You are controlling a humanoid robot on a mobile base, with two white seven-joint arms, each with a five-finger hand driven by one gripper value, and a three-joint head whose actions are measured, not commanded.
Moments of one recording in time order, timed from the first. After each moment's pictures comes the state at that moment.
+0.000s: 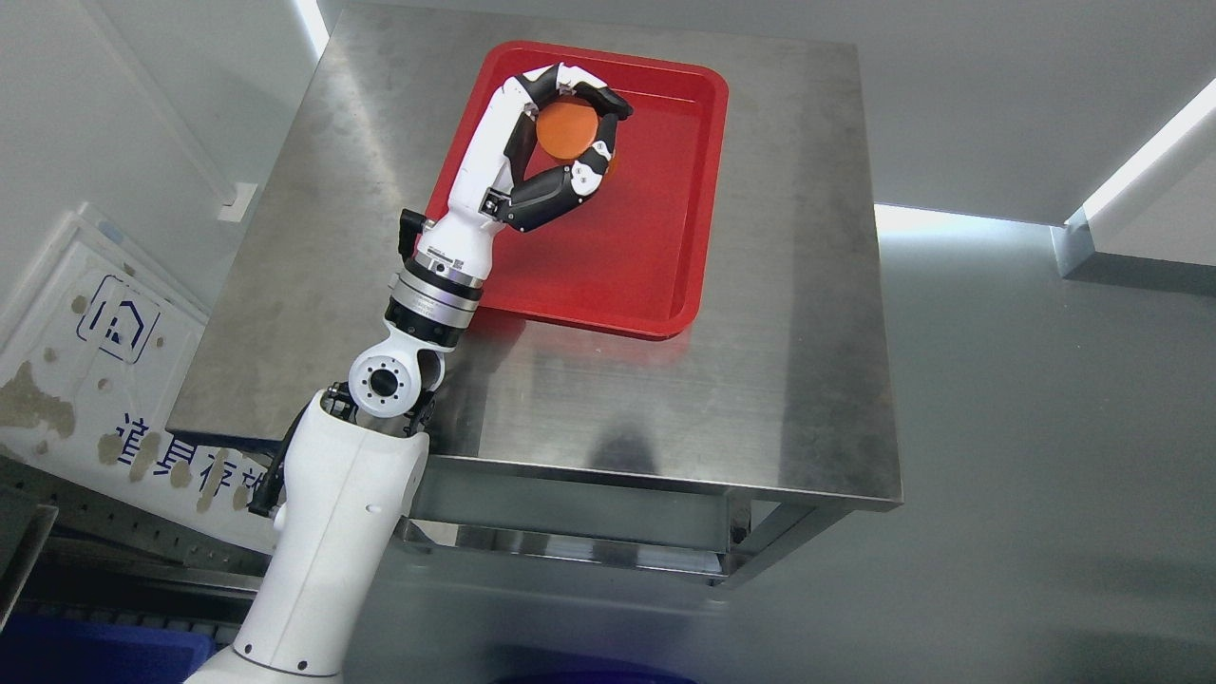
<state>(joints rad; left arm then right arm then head) -0.42 0.00 -0.25 -1.48 0.00 -0.41 -0.15 0.00 0.00 0.00 0.00 0.00 0.04 0.03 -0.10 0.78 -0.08</state>
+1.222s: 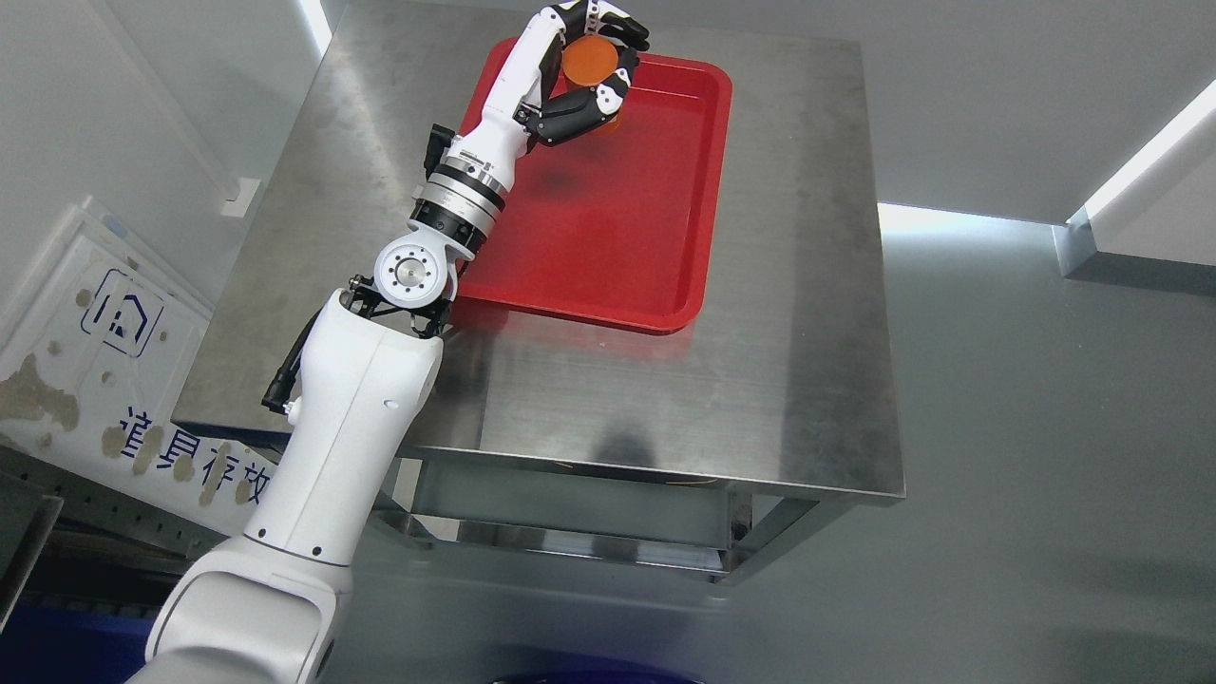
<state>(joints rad) -0.67 0.00 -0.30 -1.22 0.00 -0.22 -0.14 0.00 0.00 0.00 0.00 0.00 0.04 0.03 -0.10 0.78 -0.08</state>
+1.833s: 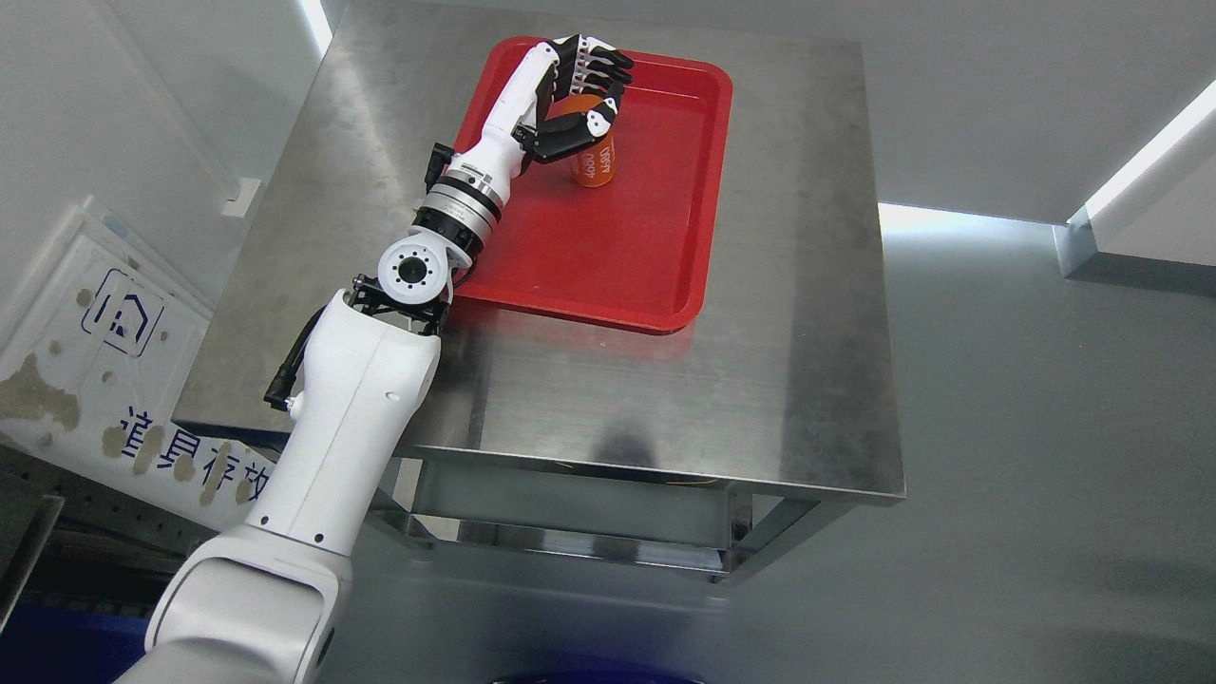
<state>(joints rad) -0.69 0.00 -0.28 -1.11 0.00 -0.18 -0.15 0.00 0.00 0.00 0.00 0.00 0.04 0.03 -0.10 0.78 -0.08</state>
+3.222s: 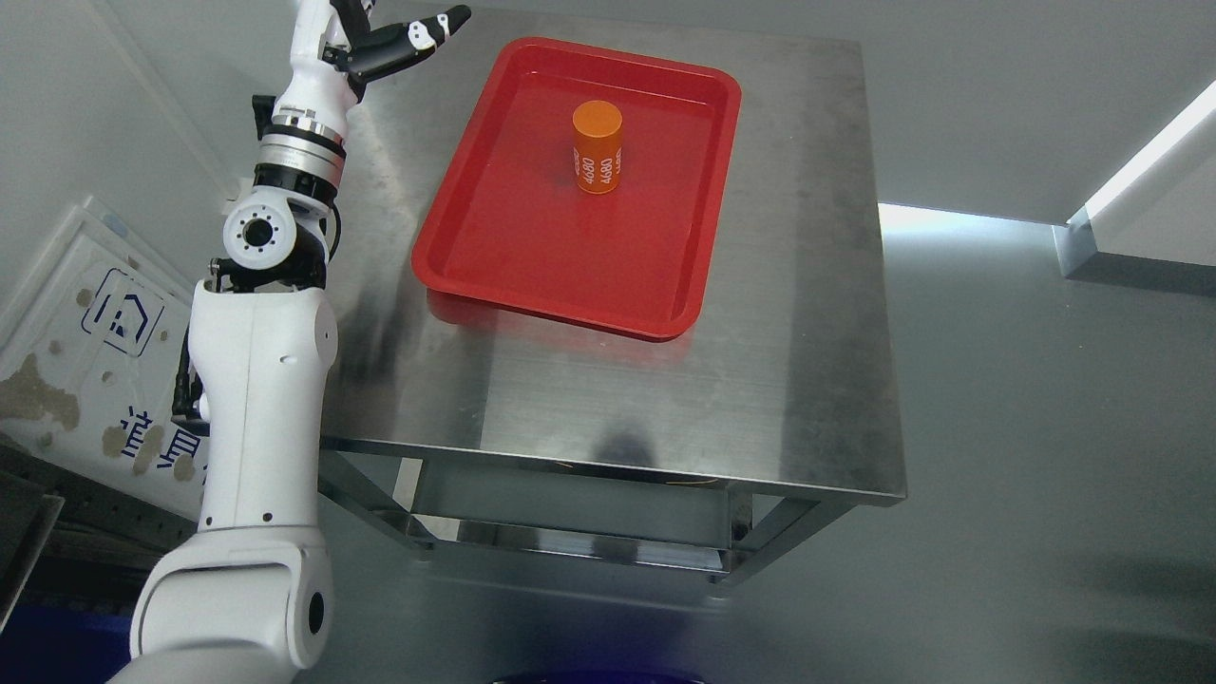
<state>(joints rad) -0.66 0.00 0.12 -1.20 0.00 -0.20 -0.20 0.00 0.00 0.00 0.00 0.00 0.04 0.03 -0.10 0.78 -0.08</state>
